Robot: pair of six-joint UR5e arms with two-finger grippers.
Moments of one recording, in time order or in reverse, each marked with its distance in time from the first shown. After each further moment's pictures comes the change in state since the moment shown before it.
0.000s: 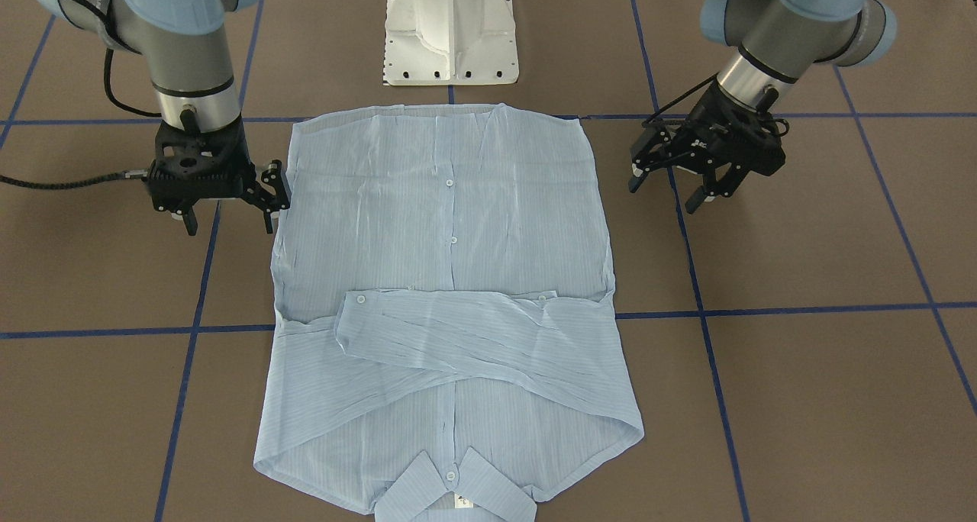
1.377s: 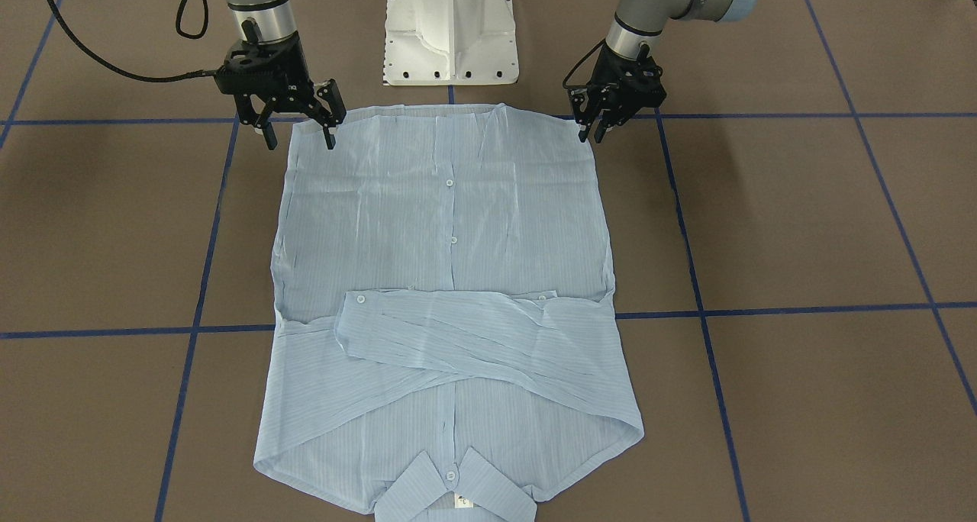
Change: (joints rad) left arm 0.507 0.098 -0.082 0.168 0.409 -0.401; right arm -0.365 -0.225 0.134 0.235 -0.271 0.413
